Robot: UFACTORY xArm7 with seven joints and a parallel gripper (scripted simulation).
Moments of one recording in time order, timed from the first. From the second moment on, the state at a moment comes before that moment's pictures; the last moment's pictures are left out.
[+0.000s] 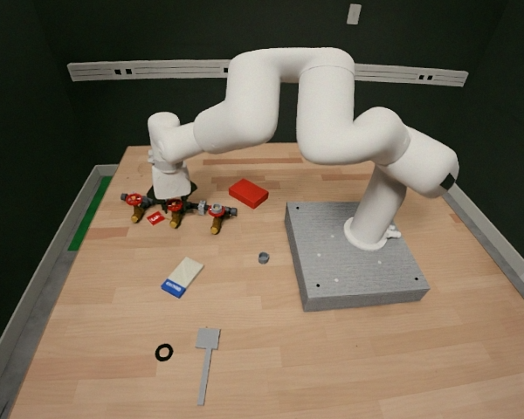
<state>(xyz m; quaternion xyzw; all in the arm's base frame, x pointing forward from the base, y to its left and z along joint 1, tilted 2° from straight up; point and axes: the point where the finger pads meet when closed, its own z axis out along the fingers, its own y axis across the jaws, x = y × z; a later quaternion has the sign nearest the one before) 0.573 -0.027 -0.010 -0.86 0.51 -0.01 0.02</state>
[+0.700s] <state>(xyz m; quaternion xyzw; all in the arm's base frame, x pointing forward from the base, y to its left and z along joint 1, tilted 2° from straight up) 0.573 -0.027 -0.010 -0.99 0.13 -0.01 0.00</state>
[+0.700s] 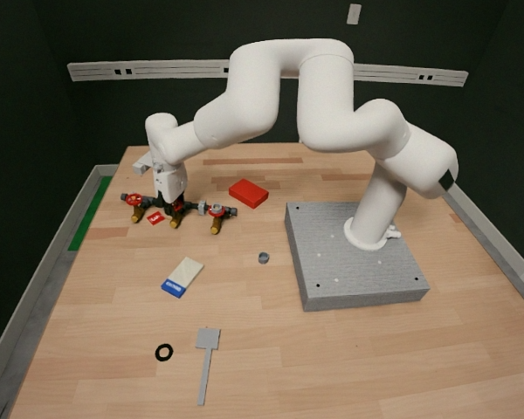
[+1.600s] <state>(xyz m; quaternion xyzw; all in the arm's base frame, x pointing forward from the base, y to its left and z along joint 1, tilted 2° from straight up) 0.573 -0.028 -0.010 -0.89 -0.46 0.00 -0.02</state>
